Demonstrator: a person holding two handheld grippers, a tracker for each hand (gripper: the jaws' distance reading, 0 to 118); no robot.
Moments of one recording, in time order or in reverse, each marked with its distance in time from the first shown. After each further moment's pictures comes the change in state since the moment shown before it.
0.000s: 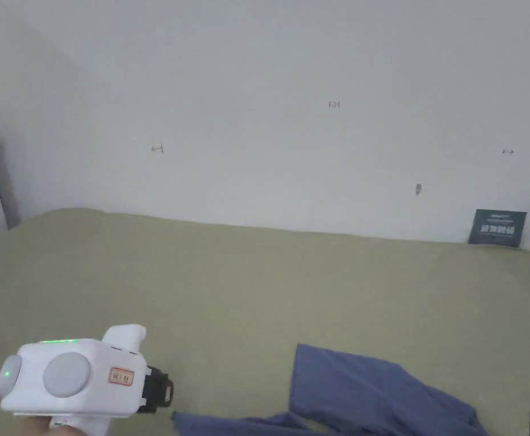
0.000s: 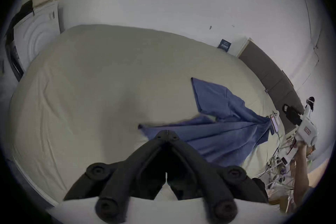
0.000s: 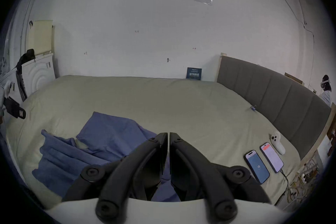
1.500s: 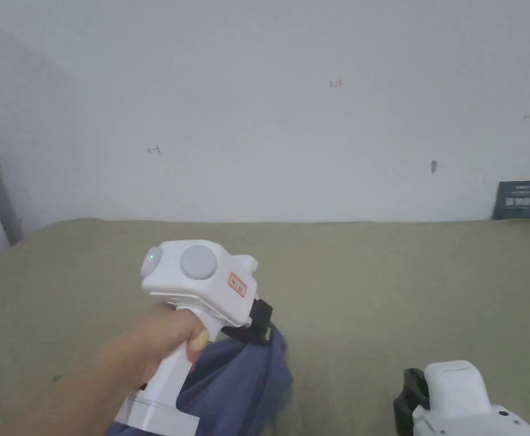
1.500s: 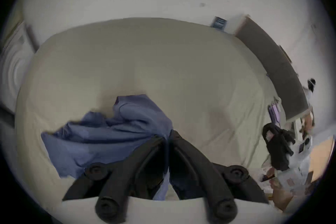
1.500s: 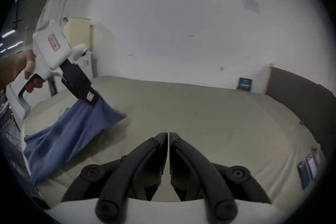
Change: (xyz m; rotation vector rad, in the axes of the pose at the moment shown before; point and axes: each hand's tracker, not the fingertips) left arm 0.143 0.150 -0.088 -0.198 -0.106 -0.280; right arm -0.124 -0.002 -0.044 0.070 0.222 0.055
